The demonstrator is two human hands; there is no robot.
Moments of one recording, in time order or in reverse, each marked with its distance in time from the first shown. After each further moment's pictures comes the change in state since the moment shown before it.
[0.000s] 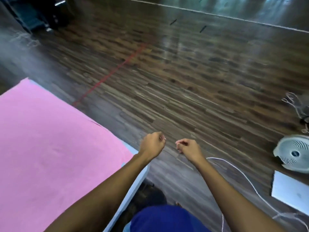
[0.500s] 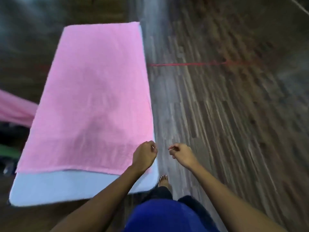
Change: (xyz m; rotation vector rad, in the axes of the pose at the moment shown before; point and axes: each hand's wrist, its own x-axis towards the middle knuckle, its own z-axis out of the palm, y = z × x) left_hand 0.026 -0.124 -0.004 -0.333 0.514 -0.737; right_hand 0.158 -0.113 0.145 -0.714 -0.766 -0.385
